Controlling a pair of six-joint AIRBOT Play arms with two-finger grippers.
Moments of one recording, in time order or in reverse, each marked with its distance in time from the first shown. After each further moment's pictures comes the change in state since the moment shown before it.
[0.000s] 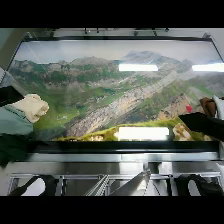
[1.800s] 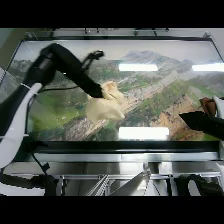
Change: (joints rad) left arm -0.916 -0.553 0.466 -0.214 0.086 0.195; right arm 0.000 -0.003 0.000 0.003 -0.024 0.000
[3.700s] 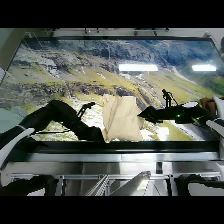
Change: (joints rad) left arm 0.114 0.340 -0.897 -0.271 -0.138 -0.109; right arm 0.213 -1.048 0.089 0.475 -0.235 -0.487
